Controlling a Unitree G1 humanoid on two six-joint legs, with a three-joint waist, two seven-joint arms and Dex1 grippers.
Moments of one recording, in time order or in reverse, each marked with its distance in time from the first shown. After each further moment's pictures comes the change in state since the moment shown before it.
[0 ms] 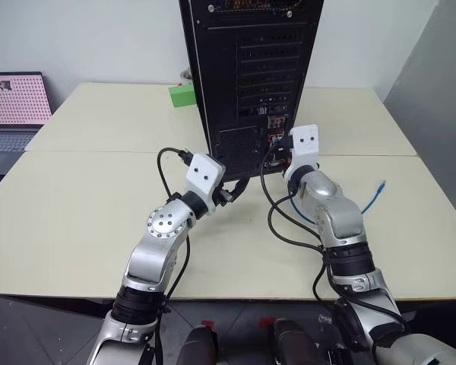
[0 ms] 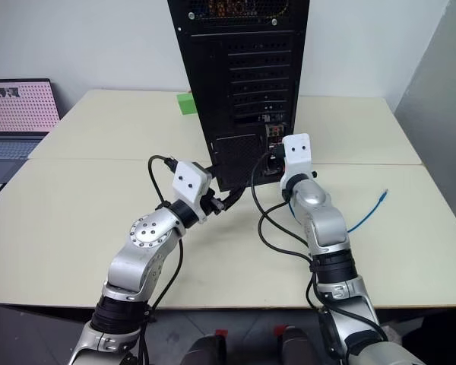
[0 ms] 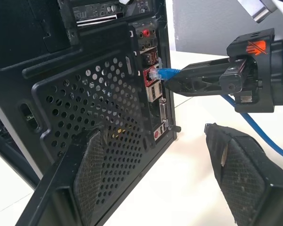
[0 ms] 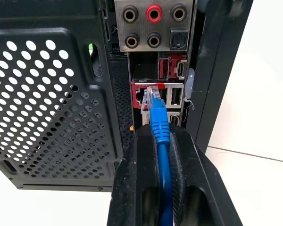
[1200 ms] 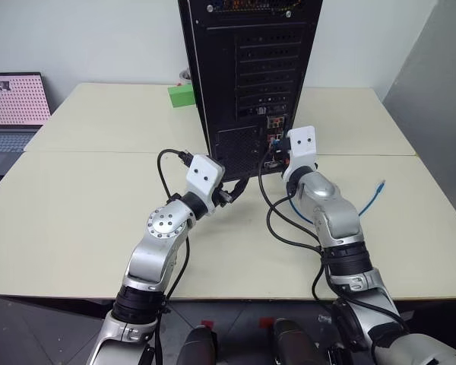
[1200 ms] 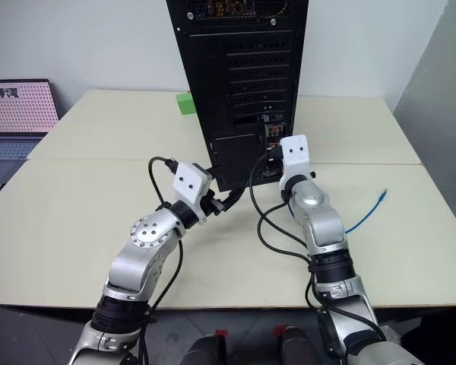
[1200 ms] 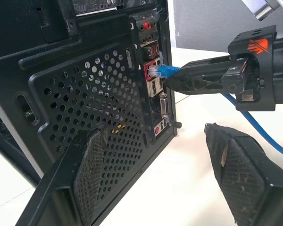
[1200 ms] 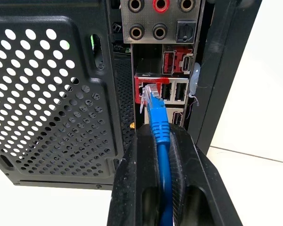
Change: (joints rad) left arm 0.001 0.001 0.000 0.019 0.003 -0.006 0.000; right arm -0.003 0.011 -0.001 0.034 -0.030 -0.028 0.020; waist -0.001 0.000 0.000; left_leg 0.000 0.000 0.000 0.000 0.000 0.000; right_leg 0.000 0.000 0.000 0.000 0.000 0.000
